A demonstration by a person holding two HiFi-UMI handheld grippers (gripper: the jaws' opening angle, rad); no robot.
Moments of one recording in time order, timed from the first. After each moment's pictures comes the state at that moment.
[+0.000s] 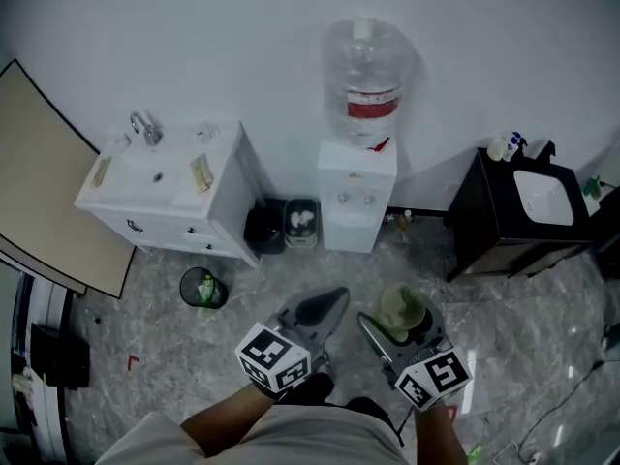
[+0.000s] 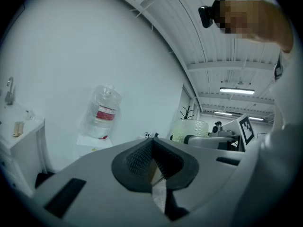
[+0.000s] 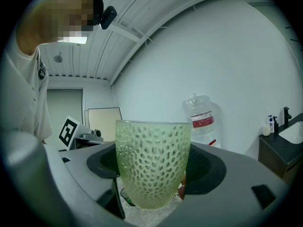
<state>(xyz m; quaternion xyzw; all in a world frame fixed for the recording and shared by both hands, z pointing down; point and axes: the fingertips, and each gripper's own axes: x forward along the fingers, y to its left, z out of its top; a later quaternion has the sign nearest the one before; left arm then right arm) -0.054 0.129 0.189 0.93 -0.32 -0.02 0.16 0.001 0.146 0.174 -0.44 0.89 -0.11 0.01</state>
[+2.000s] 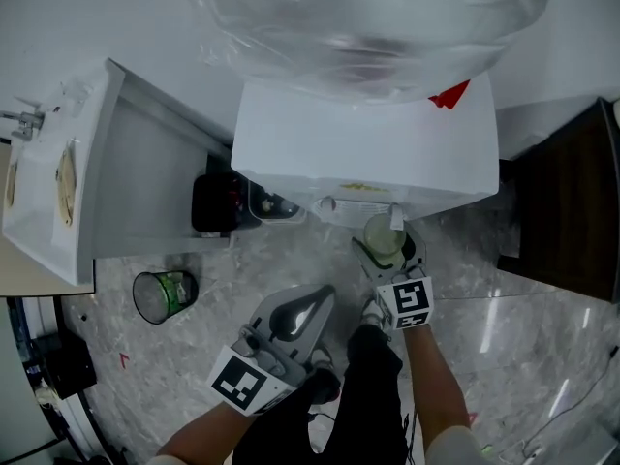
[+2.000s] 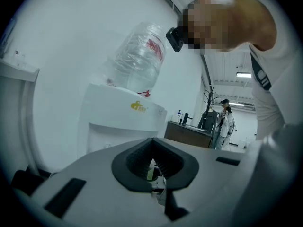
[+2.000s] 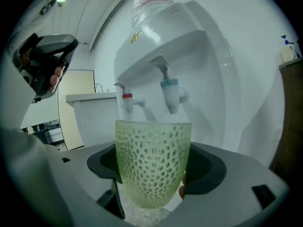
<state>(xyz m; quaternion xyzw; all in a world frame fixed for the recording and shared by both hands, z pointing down) -0.025 -0.240 0.583 0.91 -0.36 0.01 0.18 0.043 -0.318 0.771 -0.49 0.86 -0.14 -0.11</state>
